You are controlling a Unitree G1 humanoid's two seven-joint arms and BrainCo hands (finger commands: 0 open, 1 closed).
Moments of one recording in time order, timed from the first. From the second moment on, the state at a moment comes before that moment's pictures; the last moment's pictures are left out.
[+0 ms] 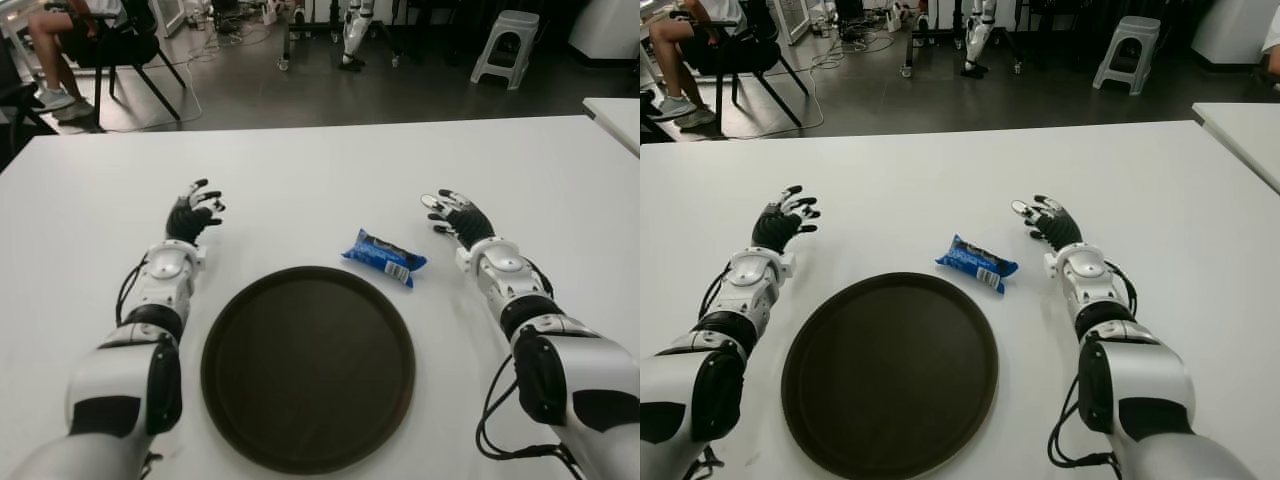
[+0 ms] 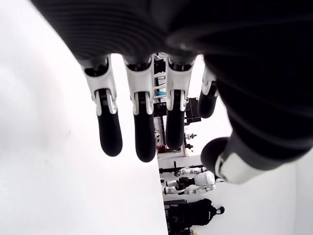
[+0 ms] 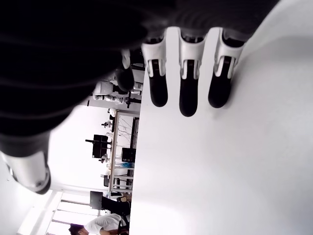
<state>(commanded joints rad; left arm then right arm) -0.78 0.18 0.24 1.33 0.01 -0.33 -0.04 -0.81 -0.16 -0.20 1.35 -0.08 -0.20 0.11</state>
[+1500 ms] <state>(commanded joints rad) -0.78 0.18 0.25 1.32 -0.01 -0.31 -0.10 -0.81 -0.16 -0.18 1.35 -0.08 -0.20 0.11</state>
